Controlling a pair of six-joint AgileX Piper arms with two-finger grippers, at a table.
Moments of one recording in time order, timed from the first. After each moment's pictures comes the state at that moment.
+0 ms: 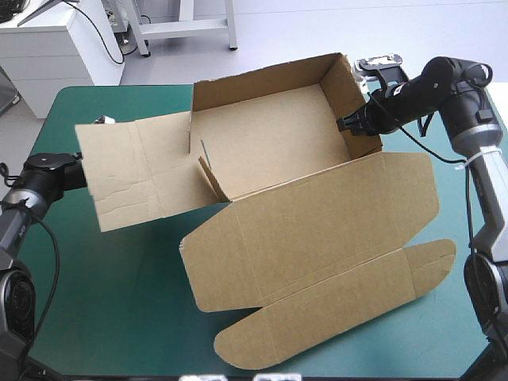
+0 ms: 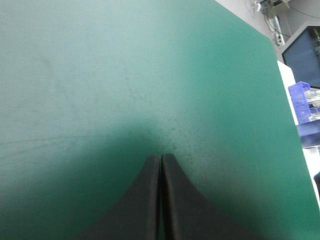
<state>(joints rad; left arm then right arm) 0.16 1.65 -1.14 -1.27 0.89 0.80 0.11 1.75 -1.90 0.33 1.22 -0.27</state>
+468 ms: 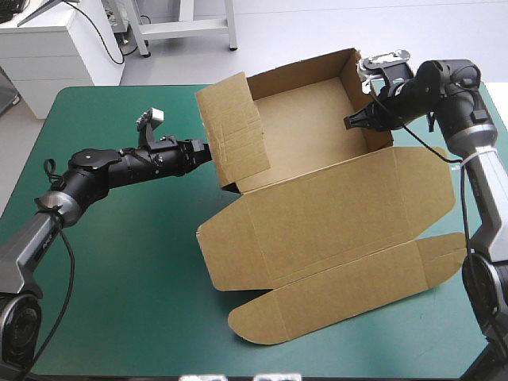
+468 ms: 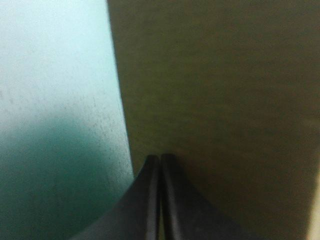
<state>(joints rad) -0.11 1.59 -1.14 -1.43 0.81 0.80 0.13 1.76 -1.90 0.14 1.16 -0.20</state>
